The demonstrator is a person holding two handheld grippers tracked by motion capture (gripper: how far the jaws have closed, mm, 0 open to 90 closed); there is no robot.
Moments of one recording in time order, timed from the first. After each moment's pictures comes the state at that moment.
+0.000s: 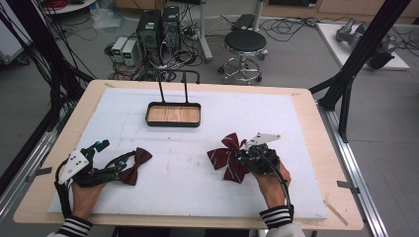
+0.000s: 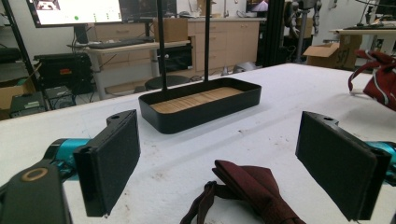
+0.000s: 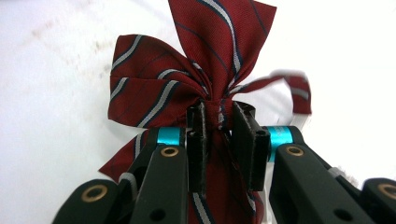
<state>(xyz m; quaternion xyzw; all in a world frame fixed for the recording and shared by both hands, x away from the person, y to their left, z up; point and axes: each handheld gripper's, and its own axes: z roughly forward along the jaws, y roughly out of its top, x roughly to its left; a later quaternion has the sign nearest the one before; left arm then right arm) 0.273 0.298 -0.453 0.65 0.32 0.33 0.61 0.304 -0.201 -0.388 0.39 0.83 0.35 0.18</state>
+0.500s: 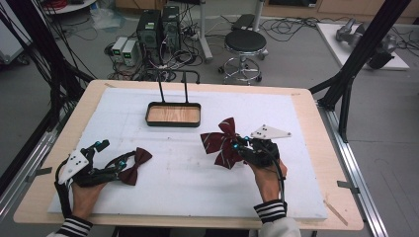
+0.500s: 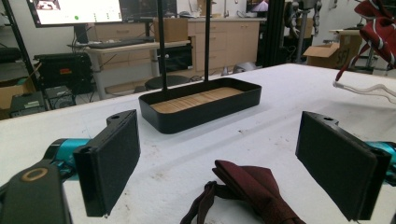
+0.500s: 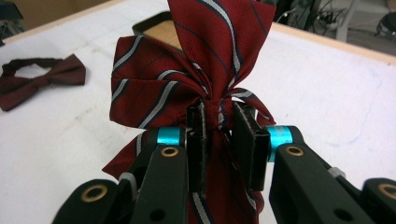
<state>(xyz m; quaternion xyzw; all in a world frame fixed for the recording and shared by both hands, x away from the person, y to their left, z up) 0.274 0.298 -0.453 0.65 0.32 0.33 0.61 0.307 -0.198 -0.369 0.38 0.77 0.47 0.20</state>
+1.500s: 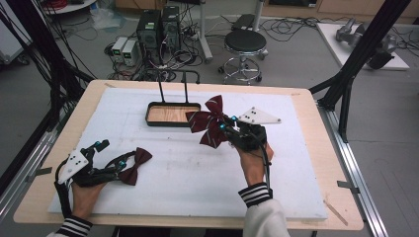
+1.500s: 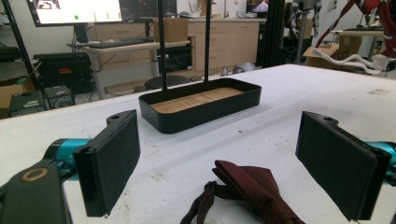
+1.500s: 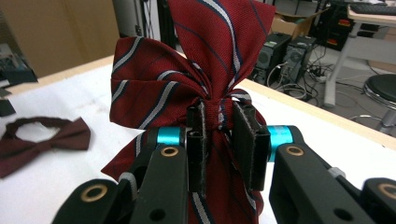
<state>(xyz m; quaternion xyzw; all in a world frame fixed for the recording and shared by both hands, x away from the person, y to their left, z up) 0.274 0.299 -0.453 0.64 0.32 0.32 0.61 0.328 -0.160 -0.331 0.34 0.74 0.53 0.24</state>
